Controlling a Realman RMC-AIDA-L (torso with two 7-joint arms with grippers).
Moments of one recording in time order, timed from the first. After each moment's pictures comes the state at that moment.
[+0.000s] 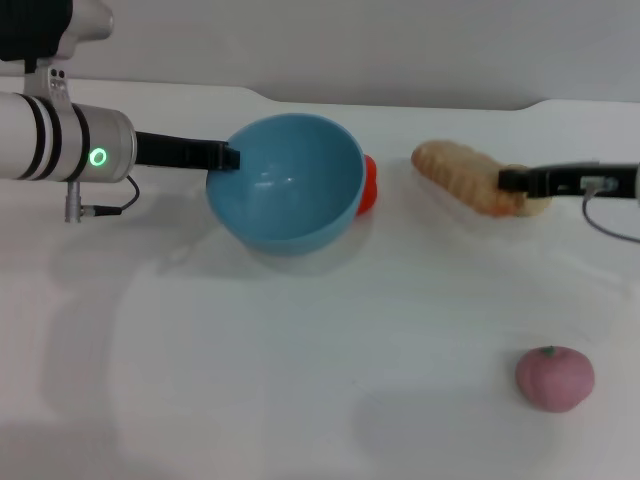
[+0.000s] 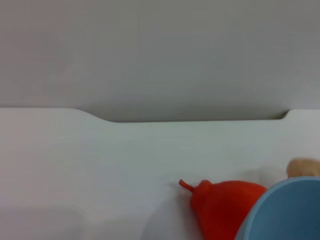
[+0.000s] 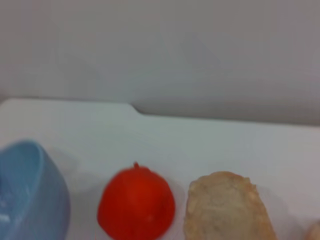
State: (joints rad) left arm -0.51 -2.05 1.21 0.96 2.20 0.99 -2.52; right arm 0.60 2.07 -1.08 -0.77 -2.09 -0.98 2.20
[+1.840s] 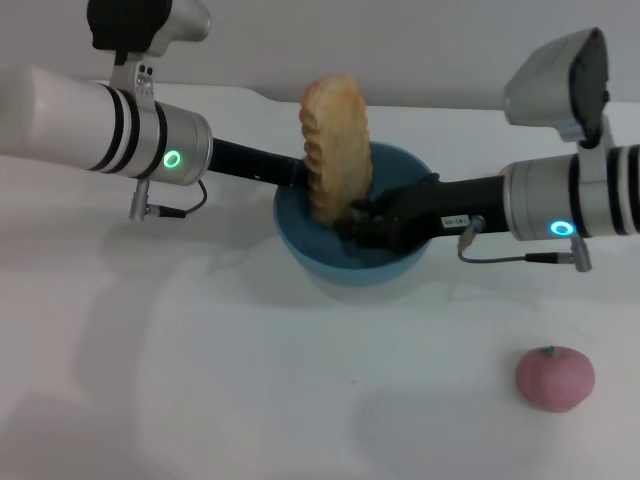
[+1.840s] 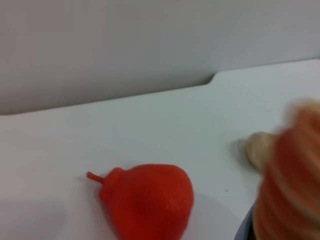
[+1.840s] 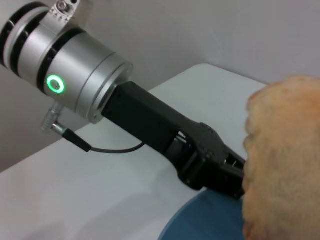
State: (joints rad) left arm -0.60 -2.06 1.35 0.95 2.16 1.02 -2.53; right arm 0.63 2.07 -1.51 -0.82 -1.74 -1.05 1.93
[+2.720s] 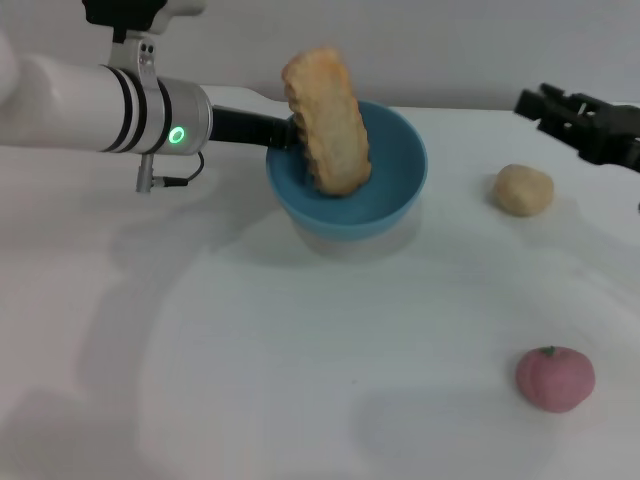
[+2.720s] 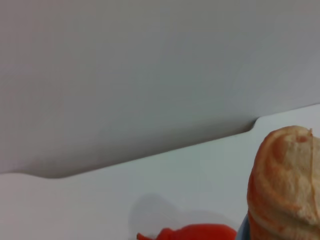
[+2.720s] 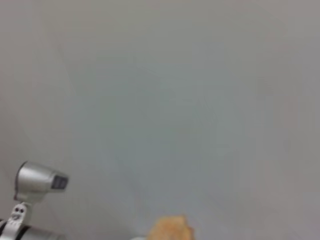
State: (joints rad) left arm -0.60 -2.06 1.41 0.94 2.17 0.82 -2.52; right arm 0.35 2.07 -1.09 -0.82 -1.38 -1.22 1.63
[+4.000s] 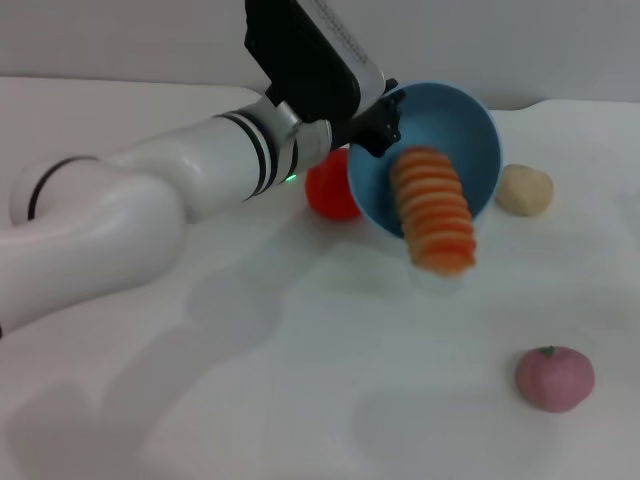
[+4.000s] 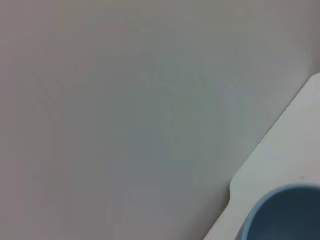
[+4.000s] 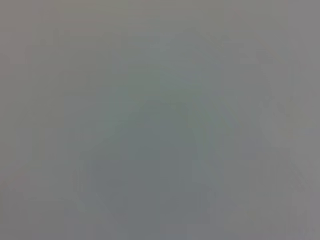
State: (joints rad) left arm -0.54 -2.07 2.02 1.03 2.33 0.13 -2.37; right arm 0.27 2.07 -0.78 -0.56 -1.24 -1.23 1.49
